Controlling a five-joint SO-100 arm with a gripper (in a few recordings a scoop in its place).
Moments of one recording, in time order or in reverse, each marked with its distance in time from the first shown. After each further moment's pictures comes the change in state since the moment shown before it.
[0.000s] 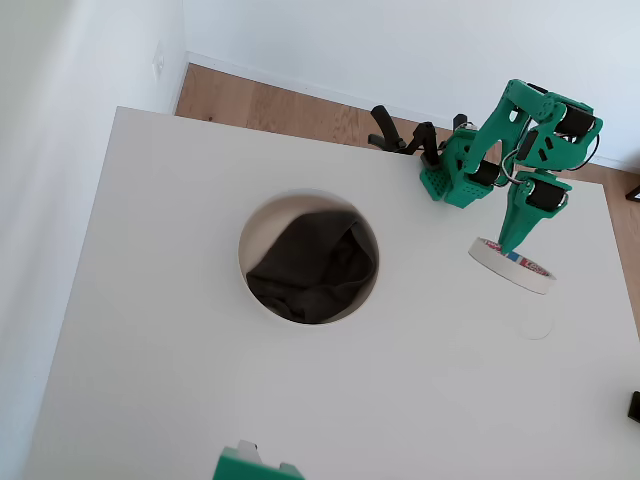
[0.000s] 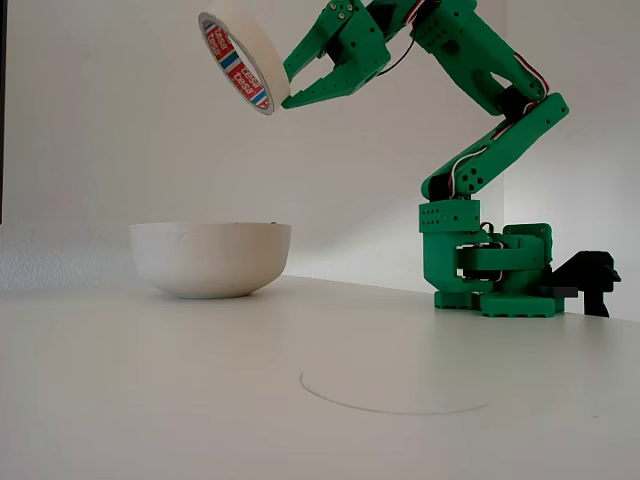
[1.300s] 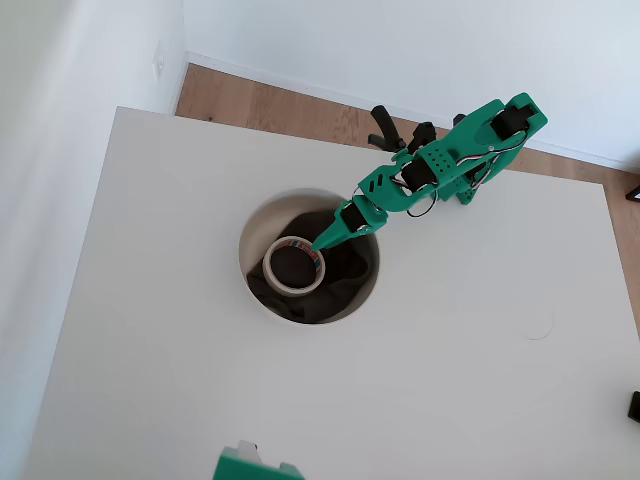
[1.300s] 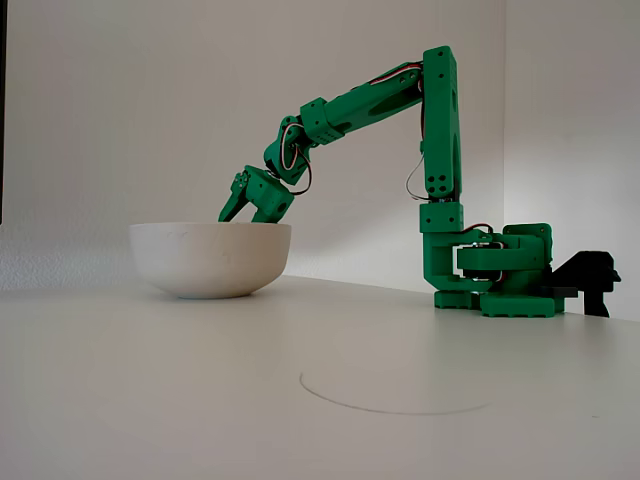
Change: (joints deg) arm 36.7 -53.3 -5.2 -32.6 -3.0
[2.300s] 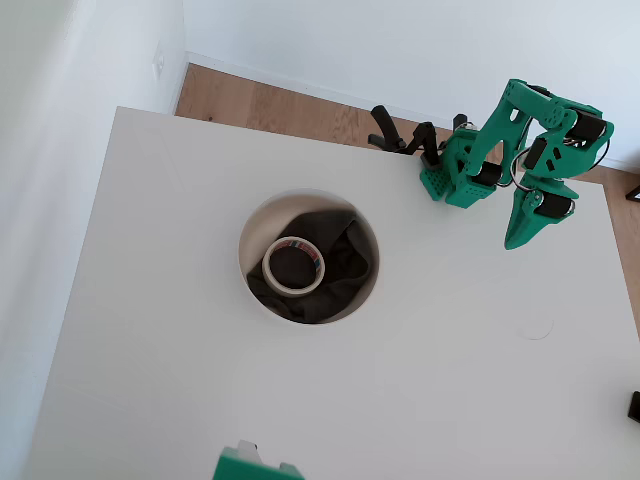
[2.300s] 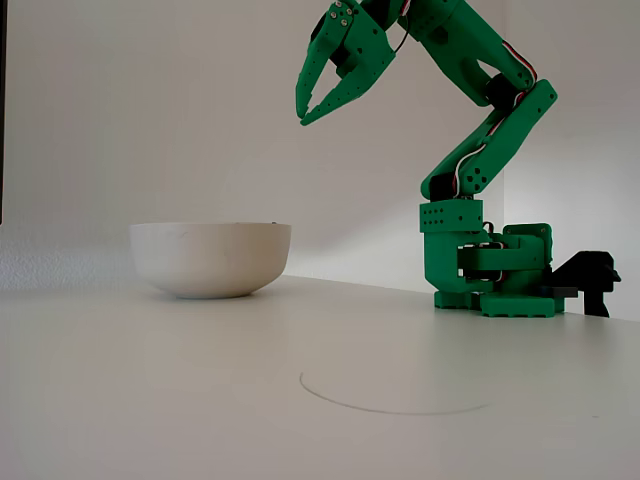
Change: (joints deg) arm -49.0 51.9 2.4 47.7 -1.1
